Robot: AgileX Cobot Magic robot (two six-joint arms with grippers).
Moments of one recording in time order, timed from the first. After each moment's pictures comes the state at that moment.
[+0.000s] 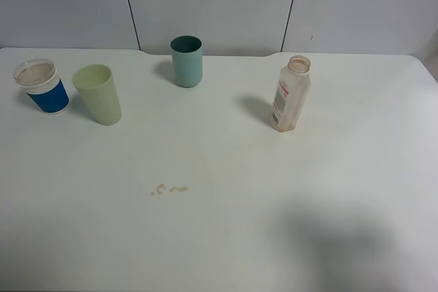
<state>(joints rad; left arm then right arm) 0.01 0.08 -0.55 0.18 1.12 -0.20 0.10 0.00 -0.50 -0.14 1.07 0.25</state>
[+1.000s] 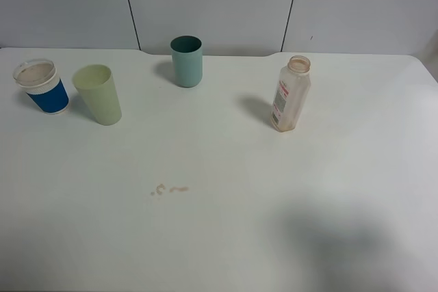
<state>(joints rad) 0.01 0.06 -0.51 0.10 1.09 -0.16 0.10 0.00 -0.50 -0.14 1.07 0.25</state>
